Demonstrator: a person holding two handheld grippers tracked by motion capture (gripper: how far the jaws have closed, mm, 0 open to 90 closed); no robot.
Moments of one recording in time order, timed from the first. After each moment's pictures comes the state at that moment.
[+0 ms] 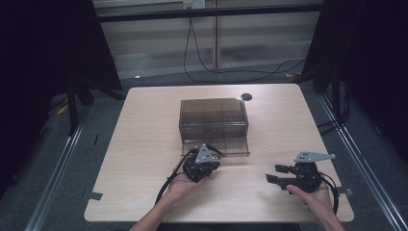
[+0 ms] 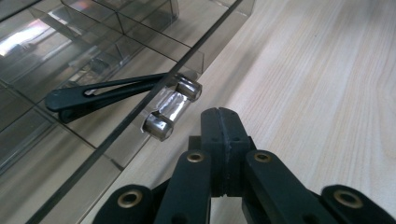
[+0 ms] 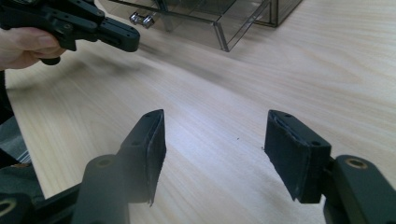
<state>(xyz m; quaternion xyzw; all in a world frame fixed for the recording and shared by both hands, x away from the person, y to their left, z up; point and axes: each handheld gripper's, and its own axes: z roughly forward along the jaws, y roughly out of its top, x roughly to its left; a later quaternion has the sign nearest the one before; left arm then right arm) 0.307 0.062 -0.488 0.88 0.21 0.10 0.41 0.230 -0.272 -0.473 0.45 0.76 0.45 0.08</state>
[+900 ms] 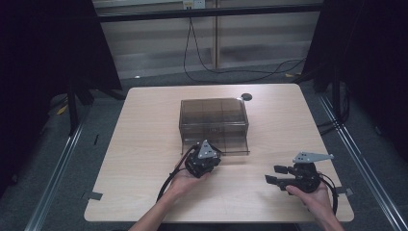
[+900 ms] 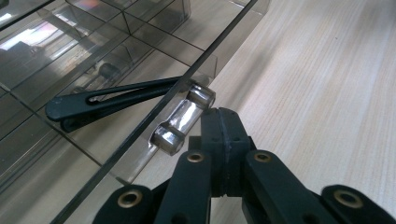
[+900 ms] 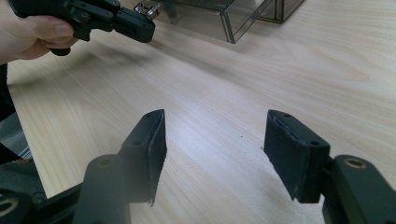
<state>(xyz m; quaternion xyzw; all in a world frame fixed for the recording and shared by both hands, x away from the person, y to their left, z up) 0.320 0.056 -0.489 0.88 0.22 0.11 0.40 0.230 -0.271 -0.475 0.45 0.77 0.45 0.08</state>
